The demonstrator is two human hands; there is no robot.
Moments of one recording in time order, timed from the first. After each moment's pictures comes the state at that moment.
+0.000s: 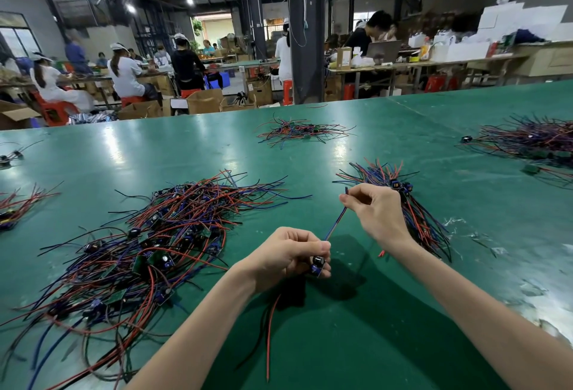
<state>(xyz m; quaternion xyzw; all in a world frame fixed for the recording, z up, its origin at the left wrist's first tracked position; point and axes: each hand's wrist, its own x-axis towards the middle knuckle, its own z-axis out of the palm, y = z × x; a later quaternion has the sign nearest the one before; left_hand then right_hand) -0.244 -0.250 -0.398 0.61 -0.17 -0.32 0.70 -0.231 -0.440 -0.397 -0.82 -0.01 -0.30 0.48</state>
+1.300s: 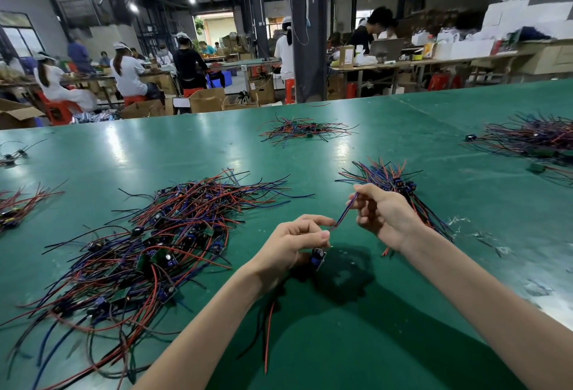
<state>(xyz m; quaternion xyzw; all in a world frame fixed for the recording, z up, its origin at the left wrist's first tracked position) -0.248 -0.252 -0.398 0.66 -0.21 -0.22 0.69 -0.242 -0.436 -0.371 -0.52 0.15 -0.04 0.84</state>
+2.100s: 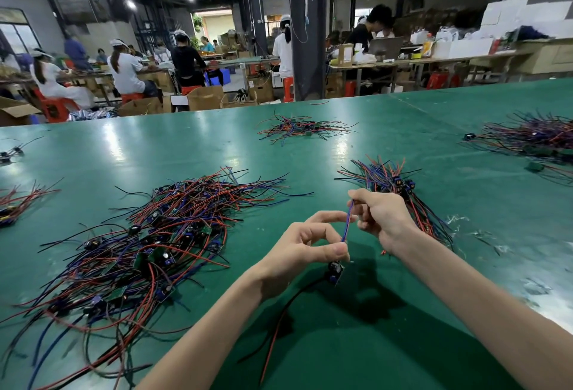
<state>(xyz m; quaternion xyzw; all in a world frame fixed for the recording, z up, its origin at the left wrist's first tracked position) -0.269 -0.260 -0.385 0.66 -0.32 -0.19 0.65 -0.238 -0.430 -0.383 -0.60 0.19 -0.10 0.77</state>
